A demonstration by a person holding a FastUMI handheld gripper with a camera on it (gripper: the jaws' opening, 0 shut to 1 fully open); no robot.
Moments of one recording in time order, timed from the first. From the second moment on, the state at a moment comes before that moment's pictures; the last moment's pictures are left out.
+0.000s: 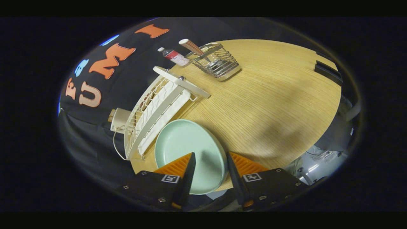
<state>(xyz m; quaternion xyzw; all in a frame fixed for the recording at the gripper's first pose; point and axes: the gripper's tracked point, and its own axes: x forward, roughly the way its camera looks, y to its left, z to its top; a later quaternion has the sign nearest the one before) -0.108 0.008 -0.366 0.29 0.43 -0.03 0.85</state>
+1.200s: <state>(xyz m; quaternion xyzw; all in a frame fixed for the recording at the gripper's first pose) 0.039 -0.094 -0.238 -0.06 0.19 -0.04 0.98</state>
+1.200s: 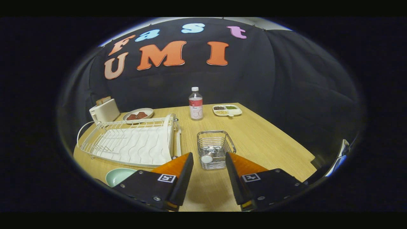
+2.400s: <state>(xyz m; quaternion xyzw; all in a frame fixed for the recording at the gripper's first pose) -0.005 -0.068 -0.147 -0.08 0.13 -0.07 0.99</state>
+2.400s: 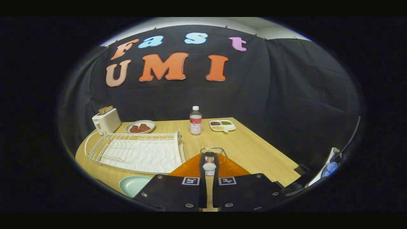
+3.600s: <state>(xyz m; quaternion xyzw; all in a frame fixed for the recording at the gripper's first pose) -0.107 0.069 -0.244 -0.10 0.21 0.08 0.97</state>
